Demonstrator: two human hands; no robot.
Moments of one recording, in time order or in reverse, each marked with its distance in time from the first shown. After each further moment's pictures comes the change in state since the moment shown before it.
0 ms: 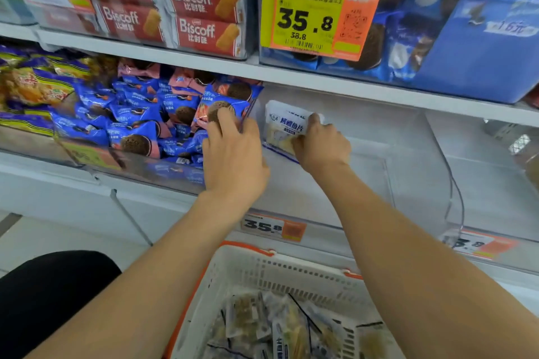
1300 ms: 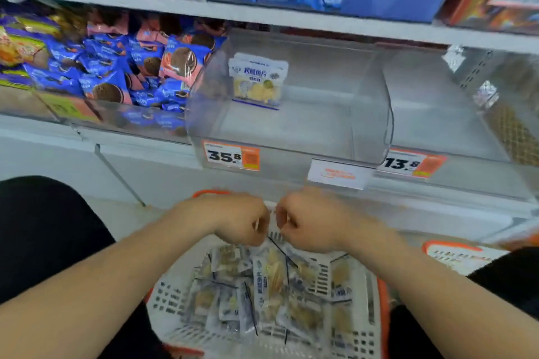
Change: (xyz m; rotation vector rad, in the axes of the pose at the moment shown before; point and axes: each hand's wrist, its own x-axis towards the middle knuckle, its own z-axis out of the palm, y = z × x) left_hand -0.129 0.034 0.018 0.006 -1.160 0.548; right_hand -0.214 0.085 -0.047 -0.024 -0.648 -0.515
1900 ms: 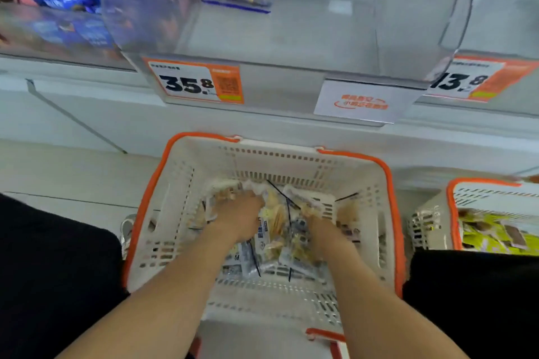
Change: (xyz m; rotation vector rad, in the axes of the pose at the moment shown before) left_hand 0.132 -0.048 0.215 -0.183 0.032 -0.252; right_hand 0.030 0.084 0.274 0.257 -0.558 0.579
